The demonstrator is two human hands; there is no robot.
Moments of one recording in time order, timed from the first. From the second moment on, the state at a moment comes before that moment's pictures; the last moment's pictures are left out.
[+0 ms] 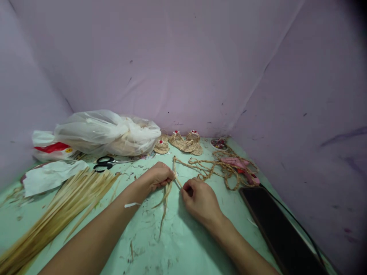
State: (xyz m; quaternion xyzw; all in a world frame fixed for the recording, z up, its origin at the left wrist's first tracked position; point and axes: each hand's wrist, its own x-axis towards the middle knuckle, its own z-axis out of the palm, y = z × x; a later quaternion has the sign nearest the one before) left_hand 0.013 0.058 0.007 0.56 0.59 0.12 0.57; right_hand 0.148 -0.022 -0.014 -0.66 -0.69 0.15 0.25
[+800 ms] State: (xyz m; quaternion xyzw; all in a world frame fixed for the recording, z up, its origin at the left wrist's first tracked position) left_hand 0.013 0.059 0.010 0.54 0.57 0.16 0.60; right_hand 0.148 -0.017 0.001 -0.68 -0.67 0.19 0.23
